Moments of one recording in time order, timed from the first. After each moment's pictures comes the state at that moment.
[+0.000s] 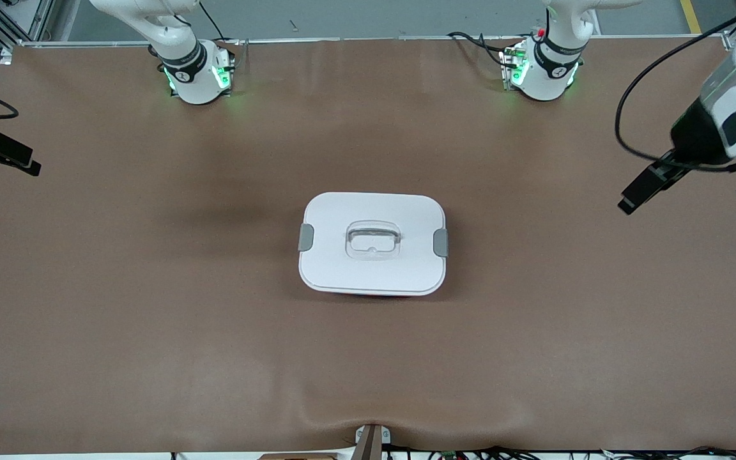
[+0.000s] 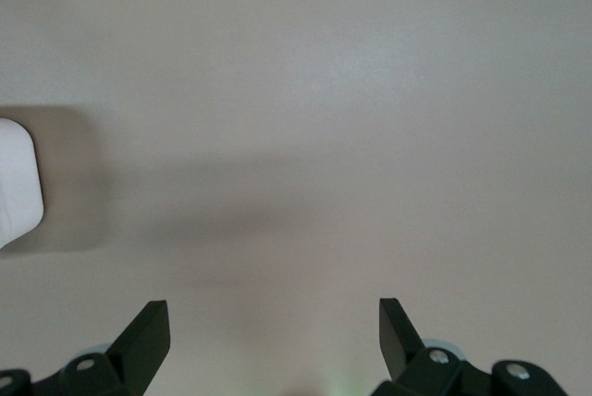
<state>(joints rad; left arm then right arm) 0.01 0.07 -0.23 -1.39 0.00 1.63 -0.73 -0.01 0.03 -0.08 -1.49 0.01 1.47 -0.01</state>
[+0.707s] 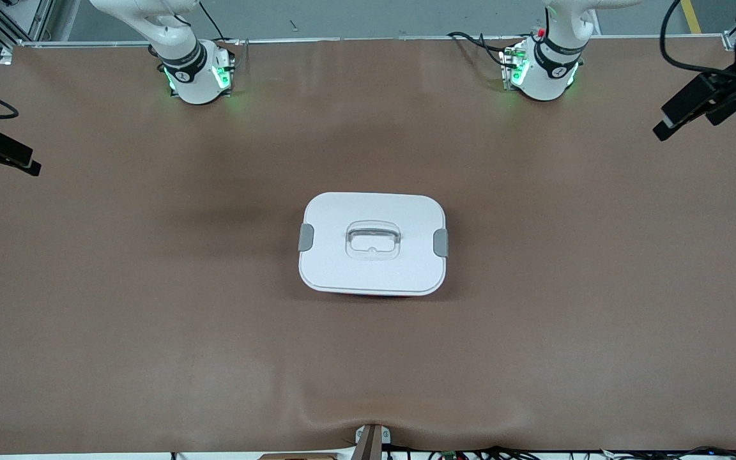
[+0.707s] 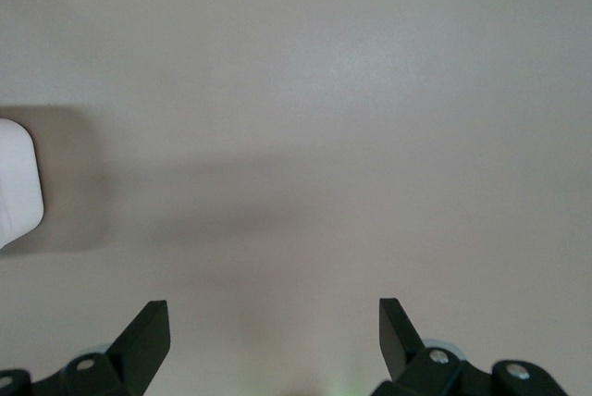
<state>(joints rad) 0.01 -0.04 -0.10 -1.38 -0.11 1.44 -0.40 -0.01 0.03 -0.08 -1.49 0.01 1.47 -0.01</state>
